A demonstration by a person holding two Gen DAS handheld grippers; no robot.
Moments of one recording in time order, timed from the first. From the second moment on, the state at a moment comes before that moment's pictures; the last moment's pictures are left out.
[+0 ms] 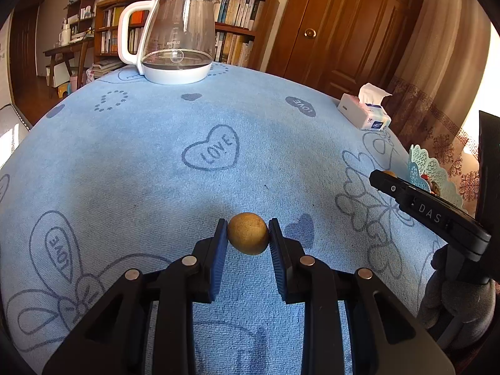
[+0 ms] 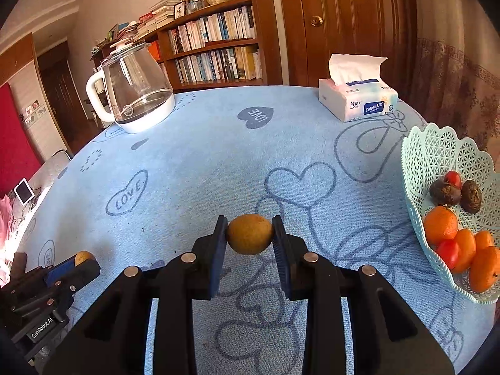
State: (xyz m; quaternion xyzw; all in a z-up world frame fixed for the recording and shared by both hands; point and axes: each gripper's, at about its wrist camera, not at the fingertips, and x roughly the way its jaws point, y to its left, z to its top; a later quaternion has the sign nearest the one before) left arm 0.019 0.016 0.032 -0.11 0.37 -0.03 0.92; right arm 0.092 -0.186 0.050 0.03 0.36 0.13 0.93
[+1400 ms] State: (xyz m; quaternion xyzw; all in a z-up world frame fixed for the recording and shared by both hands) left arm 0.020 0.011 0.030 -0.11 0.37 -0.04 0.92; right arm 0.101 -0.342 0.068 0.18 0.28 -0.06 0.94
